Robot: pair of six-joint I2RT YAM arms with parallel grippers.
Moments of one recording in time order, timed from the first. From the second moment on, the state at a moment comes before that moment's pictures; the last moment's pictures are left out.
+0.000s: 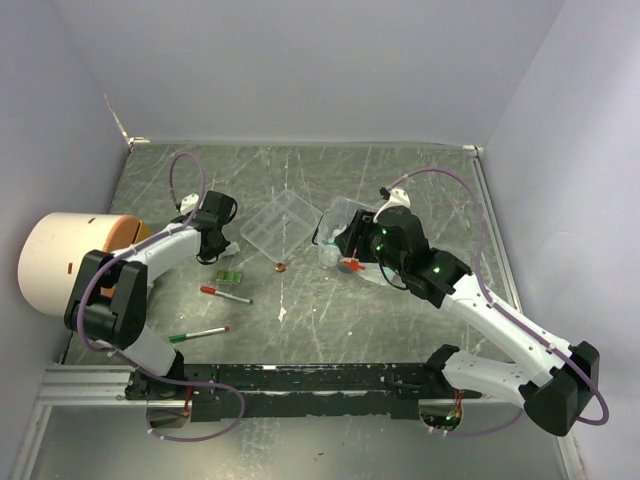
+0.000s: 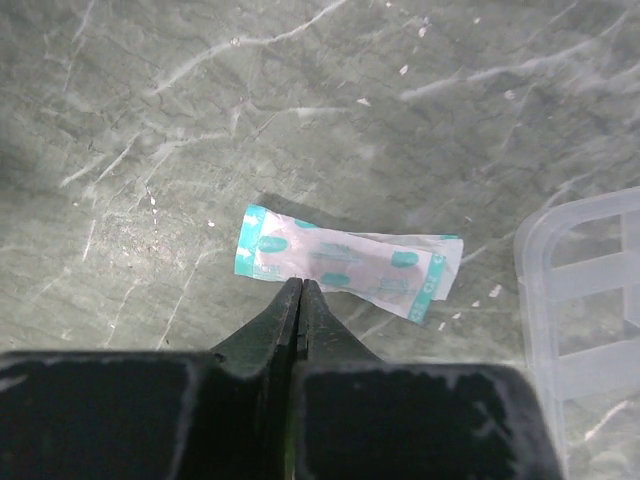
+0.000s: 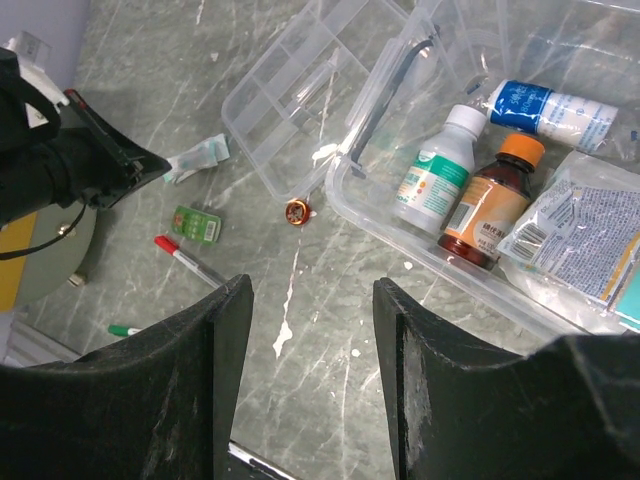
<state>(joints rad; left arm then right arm) -0.32 1.59 0.92 -0.46 -0.49 -0.86 0.72 1.03 0.91 -0.37 0.18 0.65</state>
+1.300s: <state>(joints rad) -0.32 1.65 0.88 -0.32 -0.48 -1.07 0.72 1.03 0.91 -0.38 0.20 0.65</state>
